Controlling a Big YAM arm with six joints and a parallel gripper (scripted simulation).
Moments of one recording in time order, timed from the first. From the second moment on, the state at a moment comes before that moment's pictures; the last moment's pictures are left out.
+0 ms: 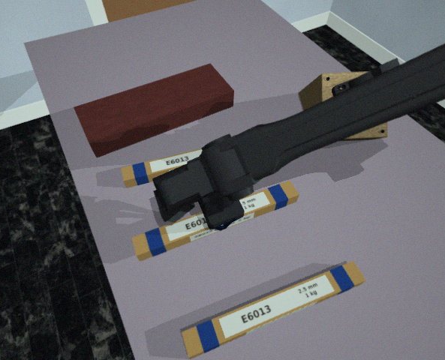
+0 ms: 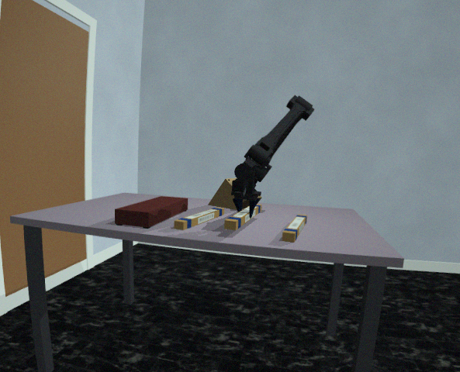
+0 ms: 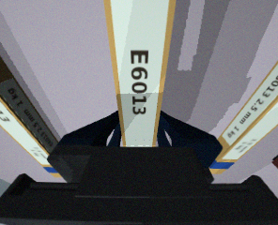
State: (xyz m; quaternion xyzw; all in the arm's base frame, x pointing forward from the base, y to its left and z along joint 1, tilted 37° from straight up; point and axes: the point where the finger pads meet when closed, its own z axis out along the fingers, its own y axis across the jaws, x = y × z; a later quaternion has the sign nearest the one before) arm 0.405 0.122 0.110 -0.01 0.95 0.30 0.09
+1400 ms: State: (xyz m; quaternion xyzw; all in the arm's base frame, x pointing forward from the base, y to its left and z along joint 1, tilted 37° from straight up) arm 0.401 0.123 0.107 -0.01 0.95 0.30 0.09
